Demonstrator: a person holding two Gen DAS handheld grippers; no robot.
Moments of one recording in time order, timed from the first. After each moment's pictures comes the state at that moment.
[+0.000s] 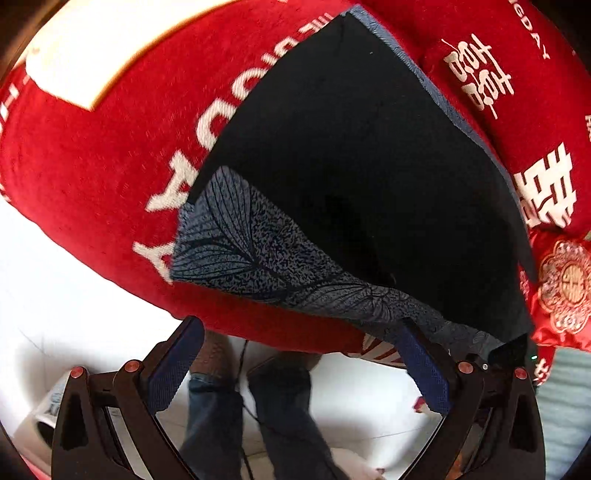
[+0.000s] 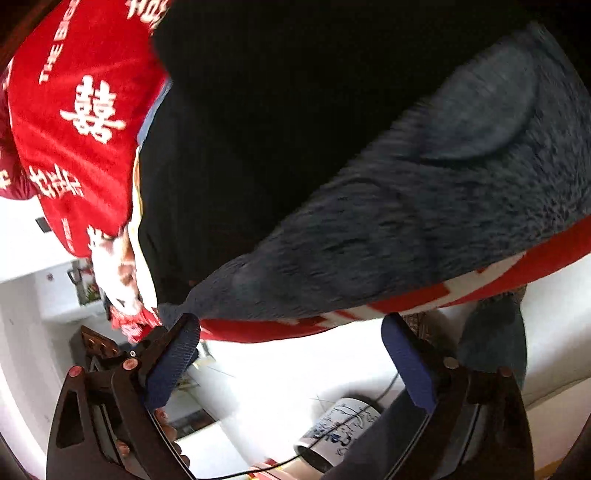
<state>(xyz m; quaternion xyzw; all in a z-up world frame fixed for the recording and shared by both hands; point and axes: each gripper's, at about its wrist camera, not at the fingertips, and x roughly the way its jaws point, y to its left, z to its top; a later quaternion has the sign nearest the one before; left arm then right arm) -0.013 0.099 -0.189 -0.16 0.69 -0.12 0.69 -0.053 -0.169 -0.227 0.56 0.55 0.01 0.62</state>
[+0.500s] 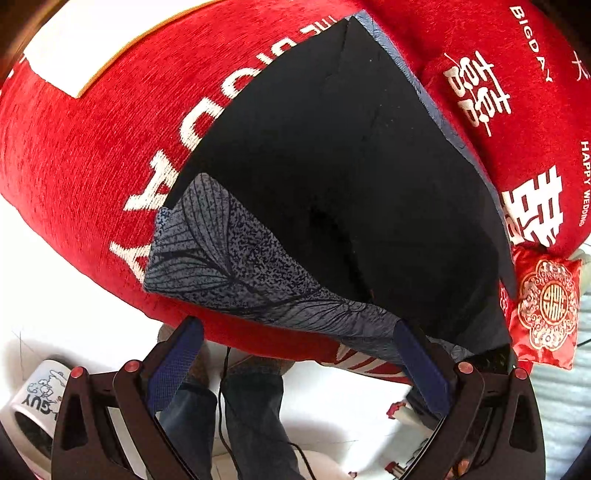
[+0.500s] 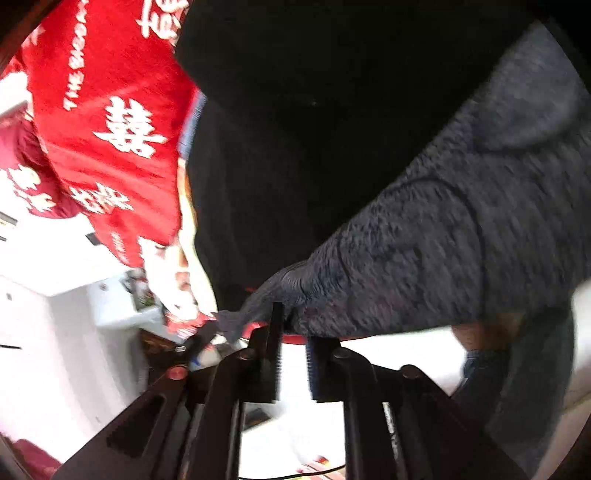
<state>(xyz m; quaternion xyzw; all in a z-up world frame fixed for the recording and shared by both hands) -0.002 0.092 -0.191 -0.20 0.69 -0.12 0.68 -0.037 -0.168 -0.229 0.62 0.51 0.07 0.59</state>
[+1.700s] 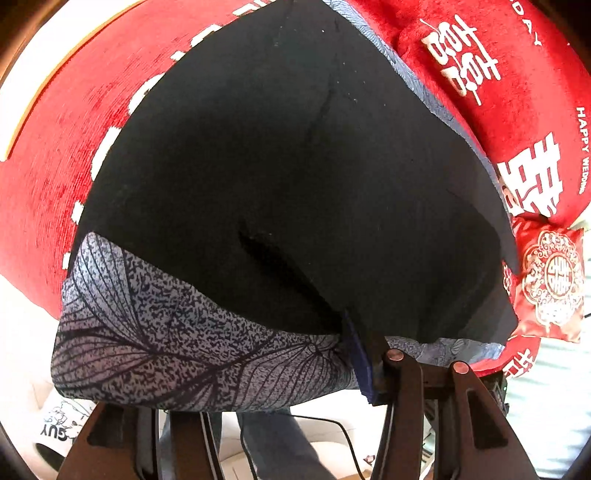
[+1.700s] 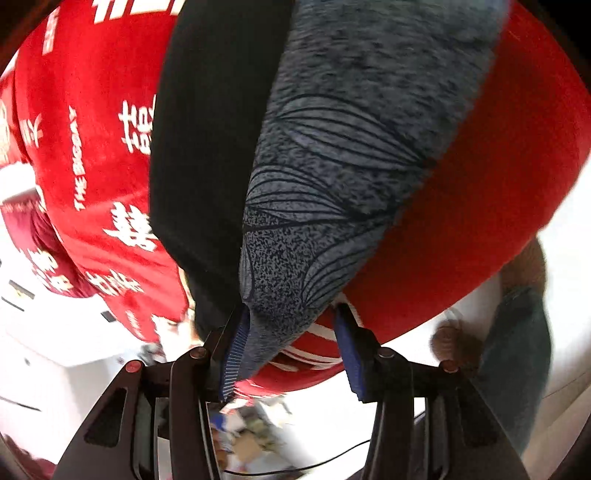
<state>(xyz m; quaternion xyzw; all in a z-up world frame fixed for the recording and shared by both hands) 0.016 0.064 -0.201 -0.16 0.71 -0.17 0.67 -0.125 -0.264 -0.243 0.70 0.38 -0.04 0.60</state>
